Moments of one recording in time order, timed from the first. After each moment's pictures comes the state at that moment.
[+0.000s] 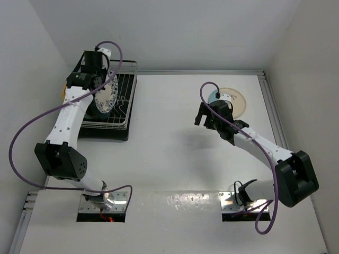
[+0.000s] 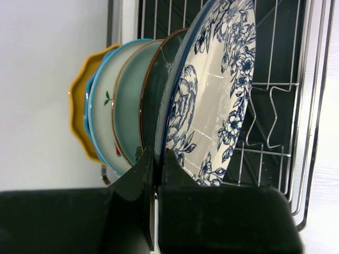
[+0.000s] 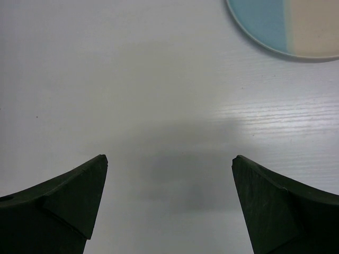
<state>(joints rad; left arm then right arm) -0.06 1.55 1.68 -0.77 -0.34 0.22 0.46 1.33 0.79 -0.15 0.27 0.56</state>
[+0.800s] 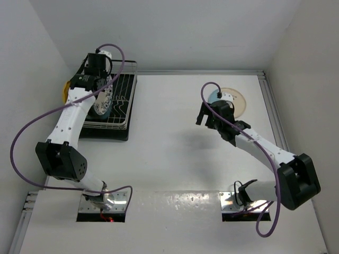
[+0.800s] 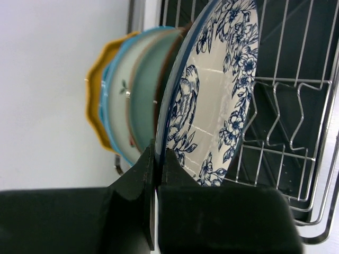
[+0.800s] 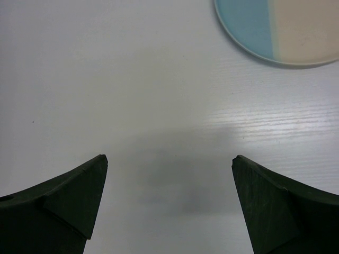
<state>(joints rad) -0.11 1.55 1.65 -0.74 -0.51 0.24 0.46 1.31 0.79 -0.16 0.30 0.54</state>
